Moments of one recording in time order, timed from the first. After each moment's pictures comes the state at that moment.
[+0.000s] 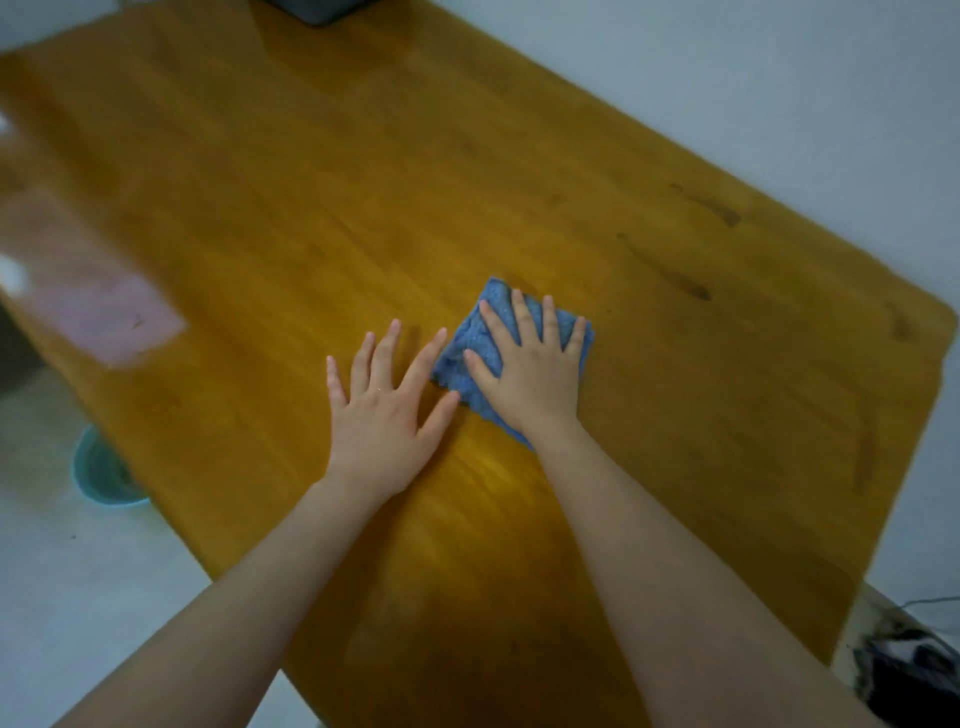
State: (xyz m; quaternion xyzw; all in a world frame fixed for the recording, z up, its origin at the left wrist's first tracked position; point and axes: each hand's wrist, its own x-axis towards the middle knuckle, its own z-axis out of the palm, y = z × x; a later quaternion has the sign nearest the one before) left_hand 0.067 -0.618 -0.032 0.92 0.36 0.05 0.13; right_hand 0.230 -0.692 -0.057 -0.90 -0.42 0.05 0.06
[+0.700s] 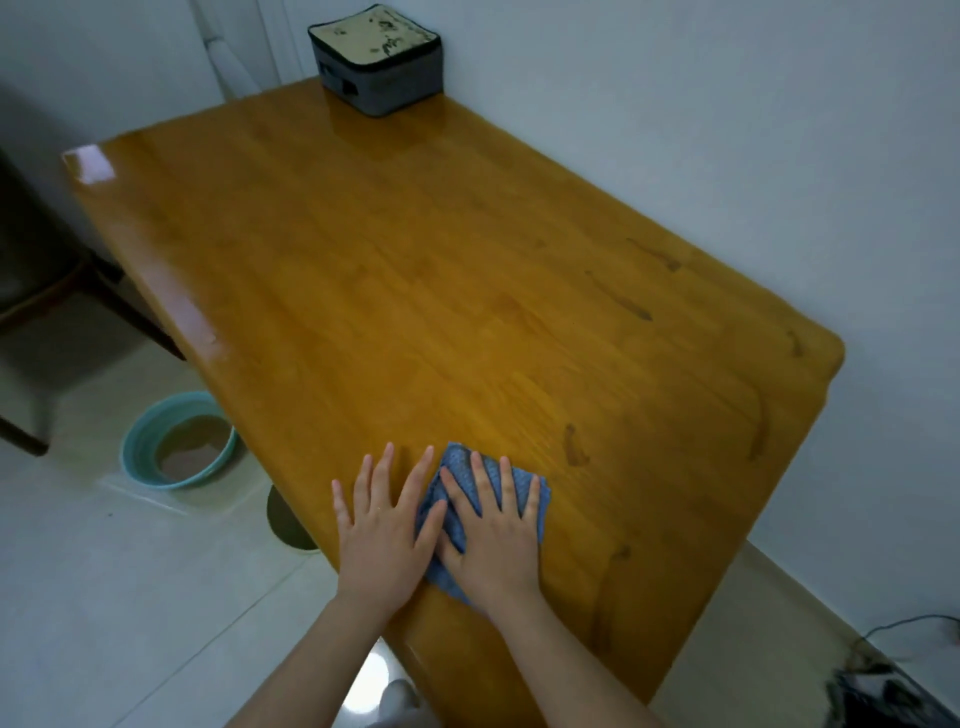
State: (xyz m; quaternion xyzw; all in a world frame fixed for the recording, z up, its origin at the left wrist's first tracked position) left_hand -0.053 -0.765 -0.018 0.89 0.43 0.03 0.15; right_hand 0.055 -0.856 -0.047 -0.87 -0.48 0.10 0.04
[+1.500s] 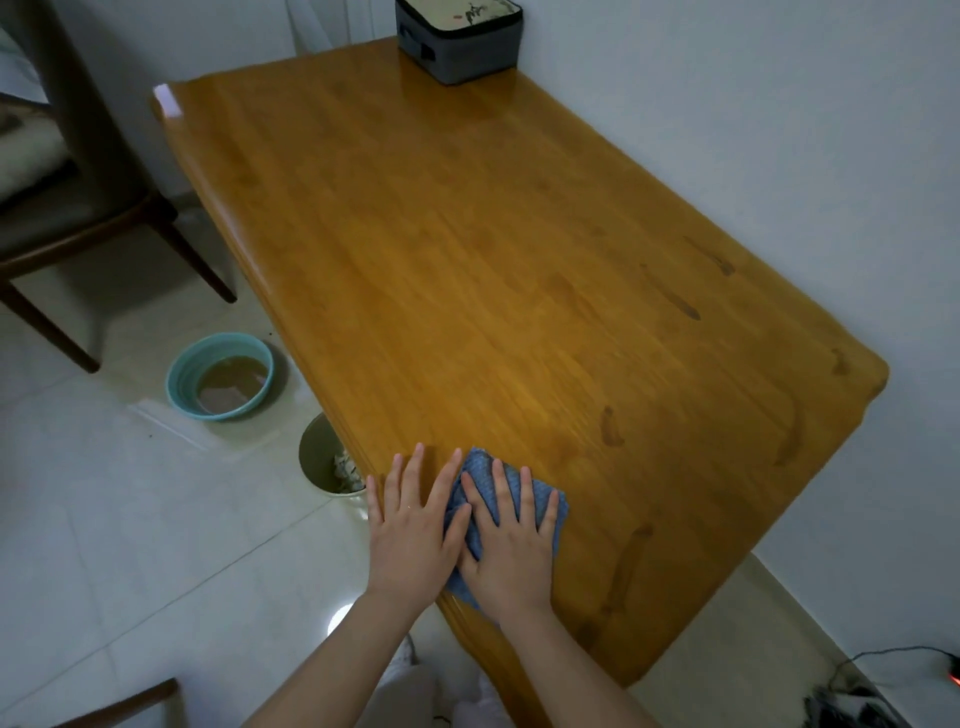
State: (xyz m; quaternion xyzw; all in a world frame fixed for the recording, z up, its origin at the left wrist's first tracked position) left_hand -0.095 -0.806 -0.019 0.87 0.46 0.04 0.18; right_hand 0.007 -0.889 -0.046 -0.85 -0.51 0.10 0.03
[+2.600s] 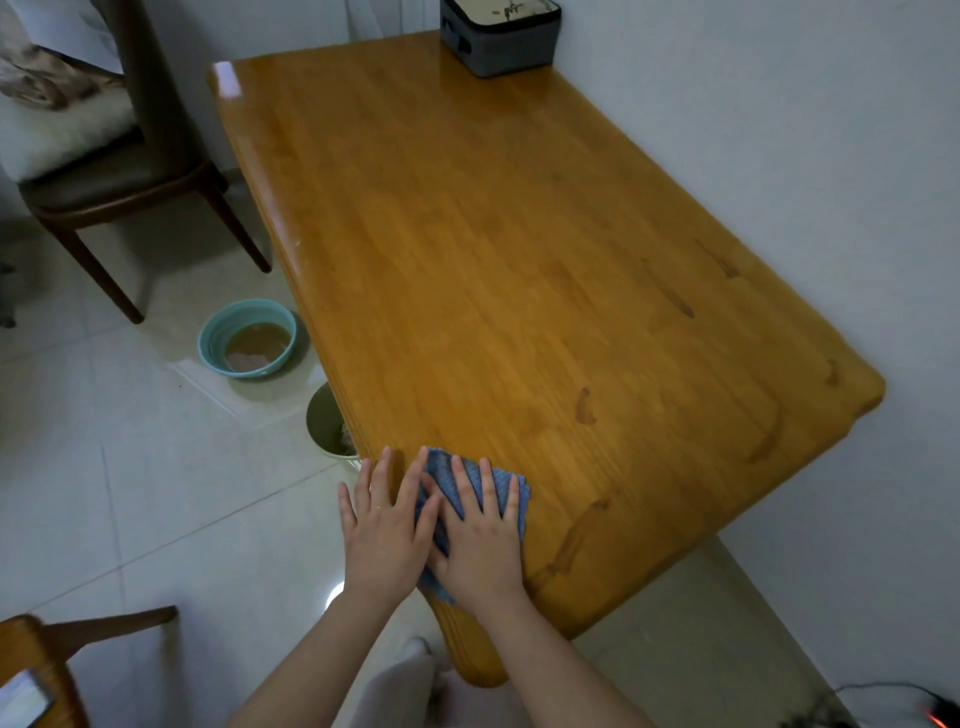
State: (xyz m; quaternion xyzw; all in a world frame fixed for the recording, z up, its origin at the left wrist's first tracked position) left_hand -0.097 -0.877 -0.013 0.80 0.57 0.03 0.20; right_hand 0.015 -0.937 -0.041 -0.77 -0.63 0.12 0.03
